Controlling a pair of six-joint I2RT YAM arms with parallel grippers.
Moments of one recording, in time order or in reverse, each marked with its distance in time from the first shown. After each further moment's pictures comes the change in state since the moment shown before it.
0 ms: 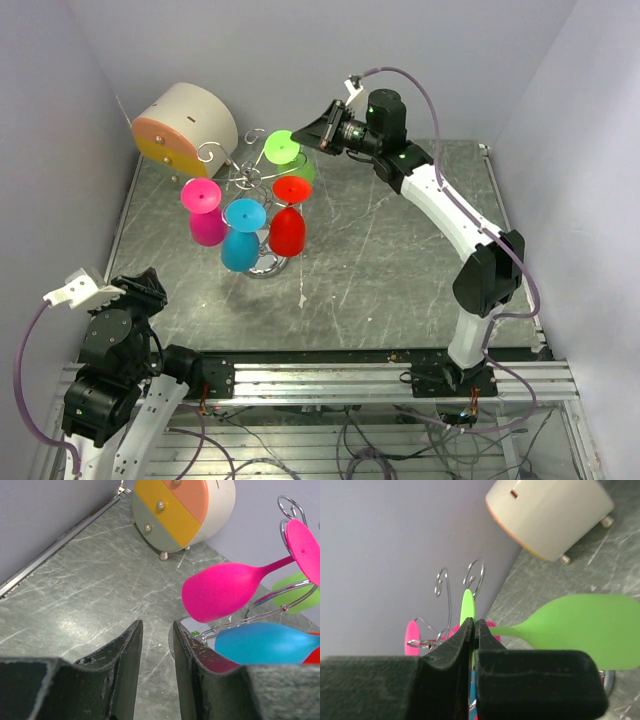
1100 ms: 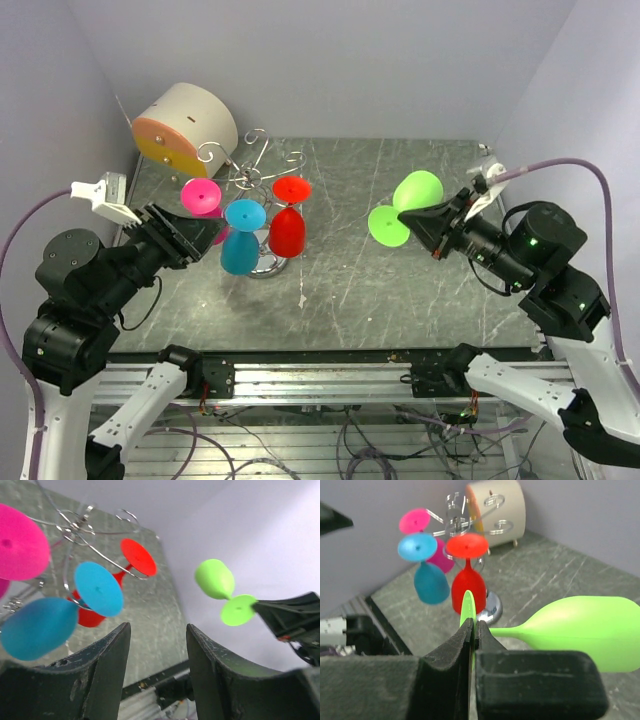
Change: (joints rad) left arm -0.001 0.550 0.574 0.039 0.803 -0.178; right arm 0.201 -1.029 -0.424 -0.492 0.430 -0.726
